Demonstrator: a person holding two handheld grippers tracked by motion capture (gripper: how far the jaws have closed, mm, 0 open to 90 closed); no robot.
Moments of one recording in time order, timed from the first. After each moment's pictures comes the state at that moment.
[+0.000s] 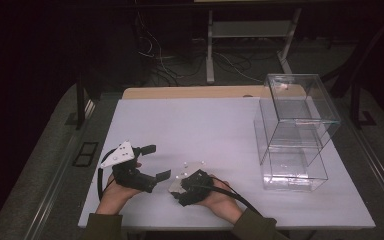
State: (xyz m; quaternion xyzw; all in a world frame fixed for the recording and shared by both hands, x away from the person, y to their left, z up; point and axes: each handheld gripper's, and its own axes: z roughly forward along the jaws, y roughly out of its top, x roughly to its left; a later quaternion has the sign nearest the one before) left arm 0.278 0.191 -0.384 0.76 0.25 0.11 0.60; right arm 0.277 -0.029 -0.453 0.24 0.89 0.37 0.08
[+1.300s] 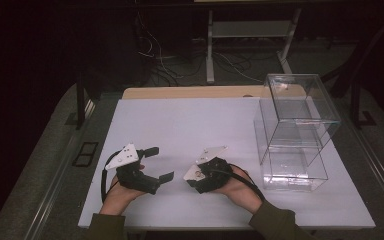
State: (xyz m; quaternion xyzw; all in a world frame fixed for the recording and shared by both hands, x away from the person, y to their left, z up) left arm 0.278 0.184 -0.396 0.76 0.26 0.10 0.59; right arm 0.297 -0.079 -0.420 0.26 0.88 0.38 0.07
